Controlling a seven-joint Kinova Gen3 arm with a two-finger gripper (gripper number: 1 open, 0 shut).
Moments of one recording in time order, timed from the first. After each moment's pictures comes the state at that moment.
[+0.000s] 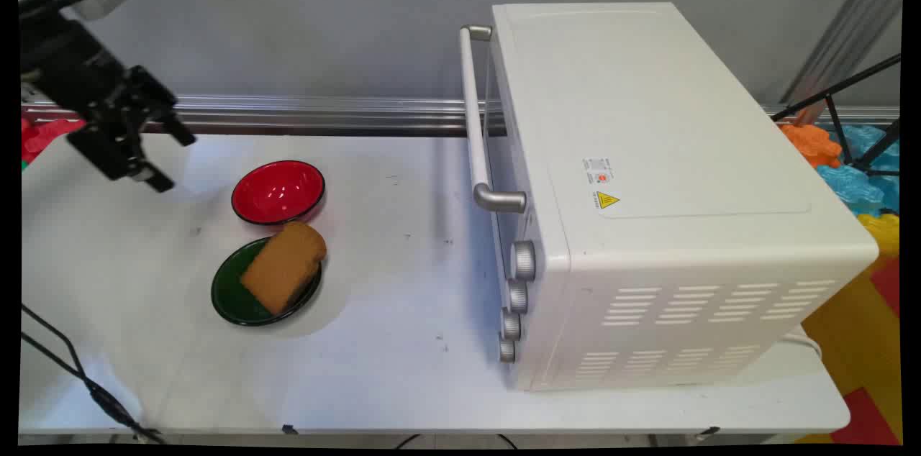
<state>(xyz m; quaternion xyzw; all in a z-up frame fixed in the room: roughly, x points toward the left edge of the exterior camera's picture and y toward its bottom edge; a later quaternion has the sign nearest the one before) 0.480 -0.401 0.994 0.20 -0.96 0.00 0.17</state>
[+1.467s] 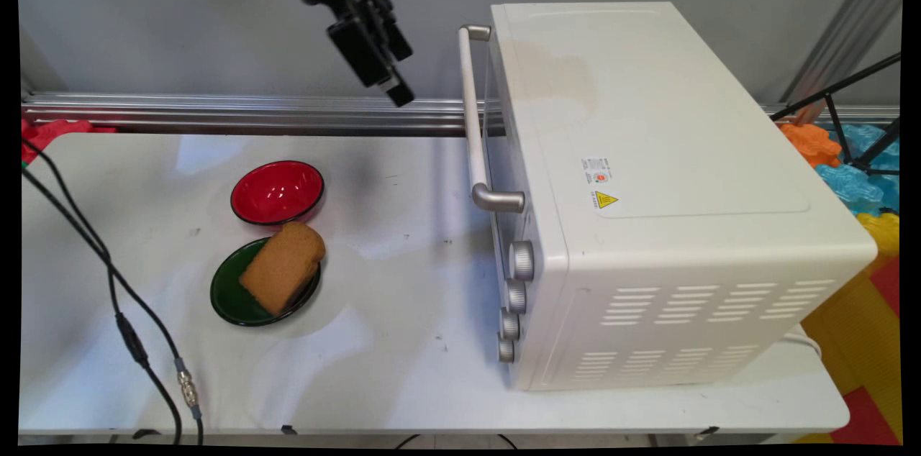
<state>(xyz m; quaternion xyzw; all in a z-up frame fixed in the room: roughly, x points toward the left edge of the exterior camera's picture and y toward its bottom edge) 0.232 -0.484 1.092 0.17 -0.96 0.03 0.22</state>
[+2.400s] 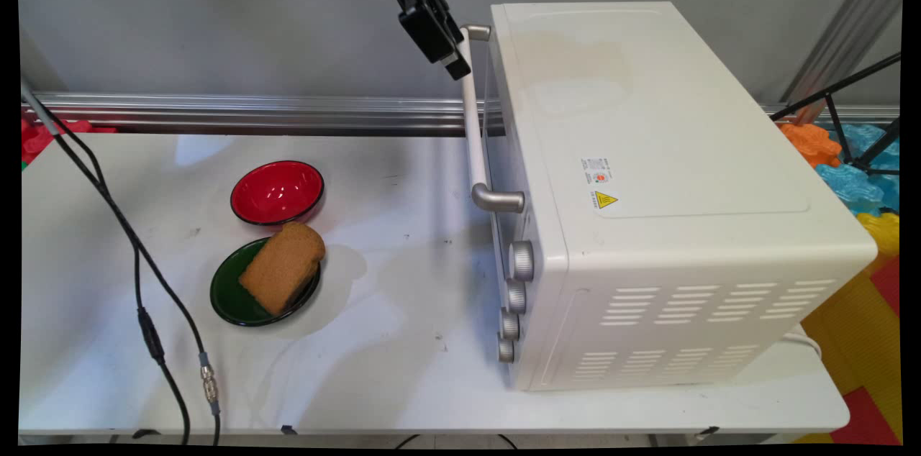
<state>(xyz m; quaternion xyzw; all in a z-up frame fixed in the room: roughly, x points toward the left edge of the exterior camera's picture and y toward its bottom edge) 0.203 -0.525 1.089 0.16 -0.95 0.06 0.24</state>
